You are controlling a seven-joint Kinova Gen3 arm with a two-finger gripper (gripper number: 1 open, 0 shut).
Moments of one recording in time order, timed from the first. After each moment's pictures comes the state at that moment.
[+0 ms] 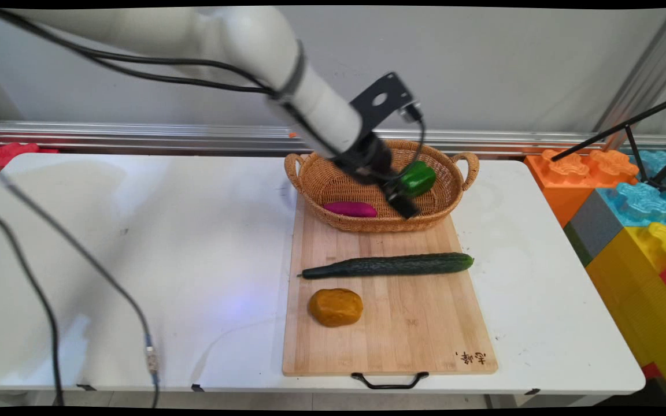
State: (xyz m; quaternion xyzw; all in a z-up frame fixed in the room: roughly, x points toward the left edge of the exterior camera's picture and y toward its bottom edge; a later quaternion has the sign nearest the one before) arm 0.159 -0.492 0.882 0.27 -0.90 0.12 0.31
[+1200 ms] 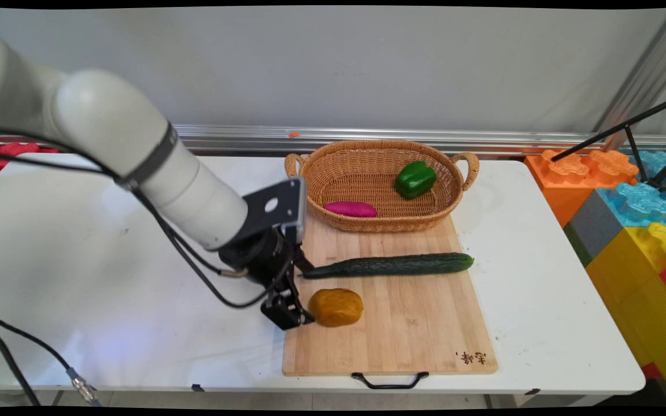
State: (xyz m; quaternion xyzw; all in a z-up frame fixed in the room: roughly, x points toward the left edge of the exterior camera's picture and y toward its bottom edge) arm 0.244 -0.353 0.836 0.16 -0.96 0.05 0.24
